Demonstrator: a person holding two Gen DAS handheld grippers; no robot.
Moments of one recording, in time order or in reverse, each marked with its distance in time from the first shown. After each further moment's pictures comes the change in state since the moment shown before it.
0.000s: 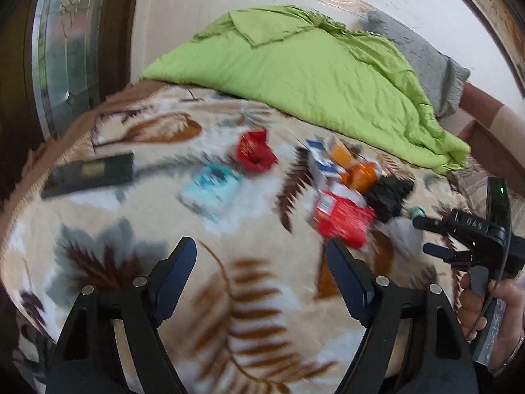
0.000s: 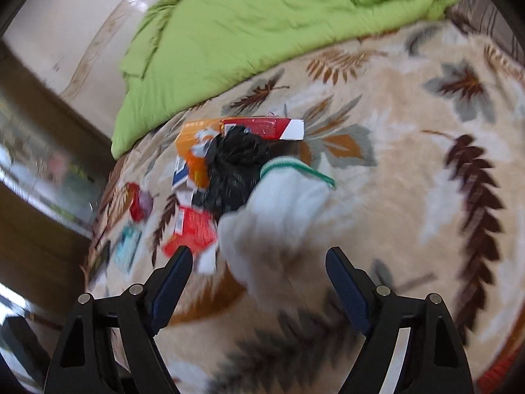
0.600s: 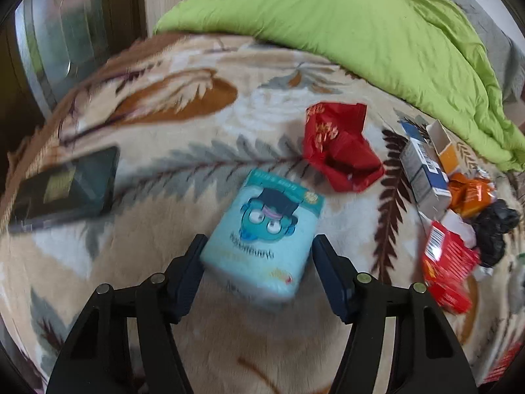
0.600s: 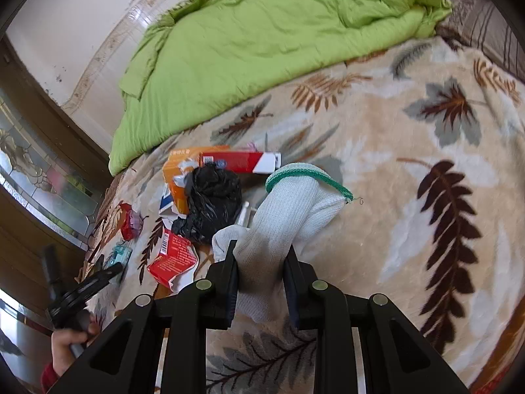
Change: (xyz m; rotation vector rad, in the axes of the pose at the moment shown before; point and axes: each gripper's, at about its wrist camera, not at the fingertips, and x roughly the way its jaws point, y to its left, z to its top) left arm 0.143 0.038 0.046 -0.022 0.211 0.165; right arm -0.027 -0.025 0.006 -0.059 -0.130 -0.024
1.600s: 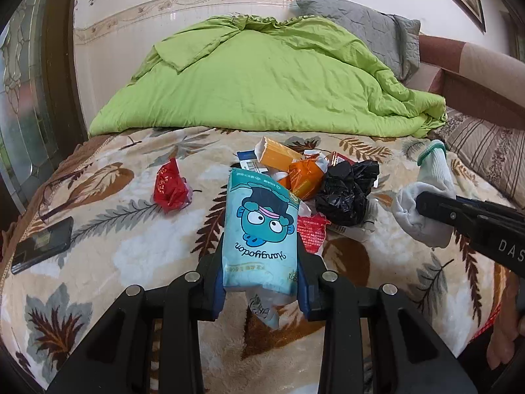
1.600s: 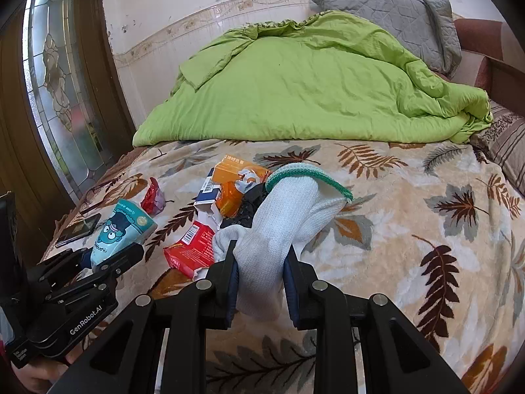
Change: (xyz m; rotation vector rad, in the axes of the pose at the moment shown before) left arm -0.100 -0.123 -0.077 0.299 -0.313 -0.167; right arm -0.021 0.069 -0.028 -0.386 -0.152 -0.050
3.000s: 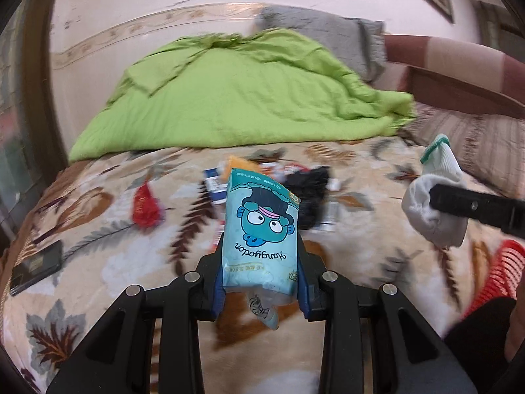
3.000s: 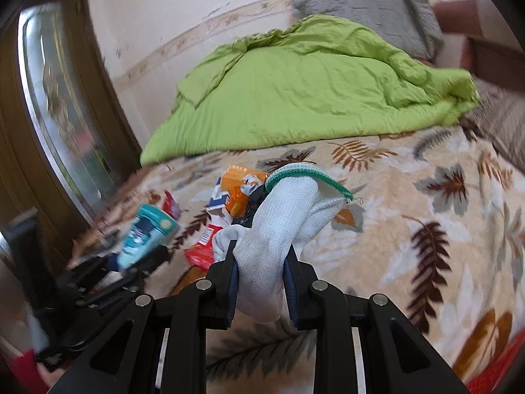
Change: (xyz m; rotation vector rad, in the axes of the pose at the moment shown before) left arm -0.033 -0.034 -0.003 0.095 -0.059 -0.125; right arm -0.058 -0.014 -0.013 0.129 -0.046 0.053
